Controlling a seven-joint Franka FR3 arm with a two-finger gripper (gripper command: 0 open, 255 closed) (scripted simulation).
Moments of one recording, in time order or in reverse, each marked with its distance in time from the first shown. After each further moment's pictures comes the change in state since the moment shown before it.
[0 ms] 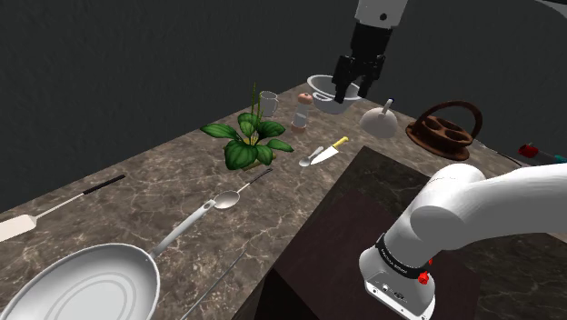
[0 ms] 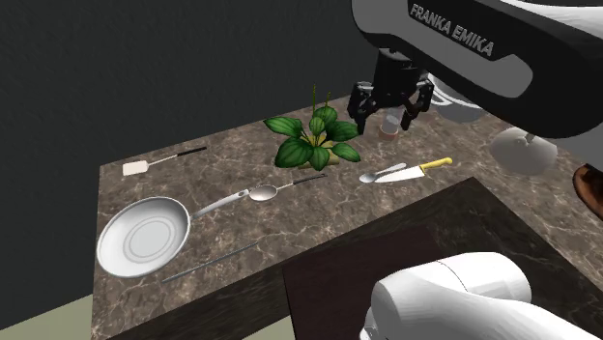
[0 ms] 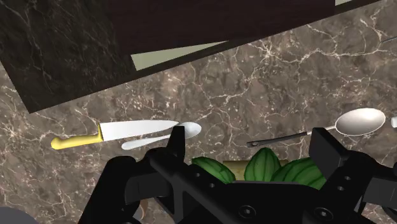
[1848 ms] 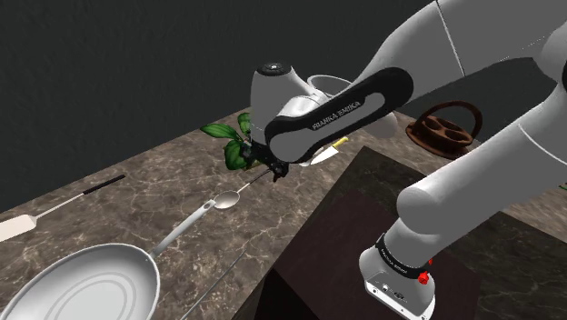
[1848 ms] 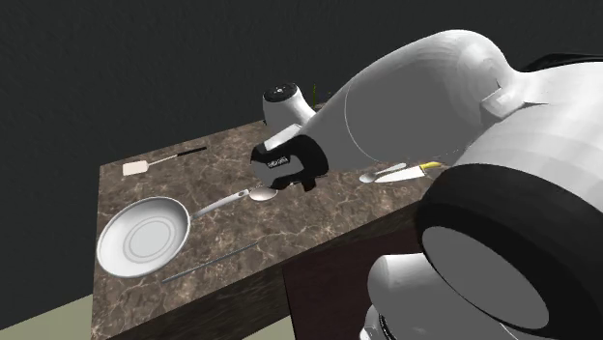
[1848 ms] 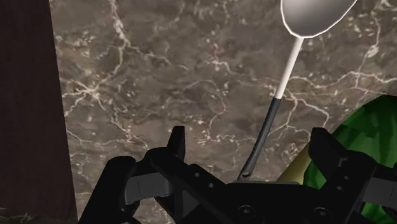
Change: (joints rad) arm -0.409 0.536 0.822 -0.246 0.006 0.930 1.493
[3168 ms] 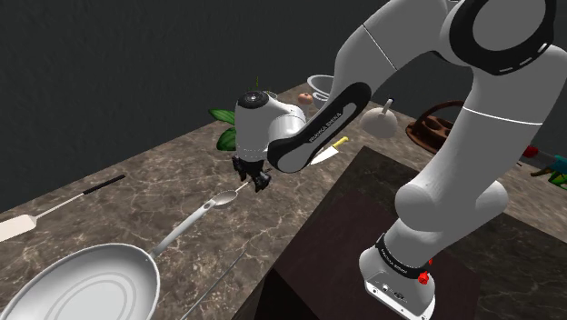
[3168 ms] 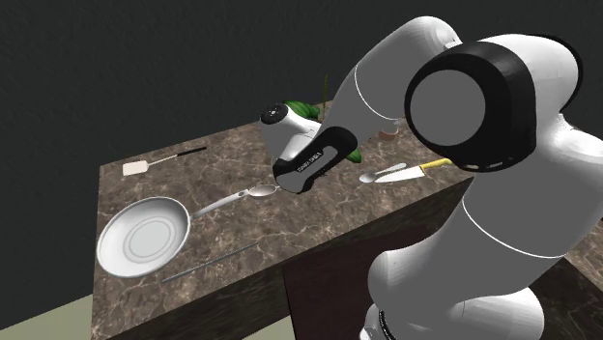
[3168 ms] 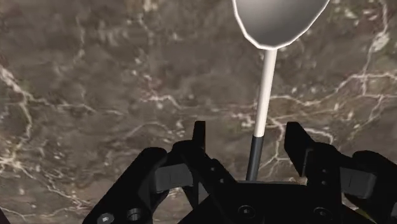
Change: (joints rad) arm -0.072 0.434 0.005 0.128 -0.634 0.087 0.646
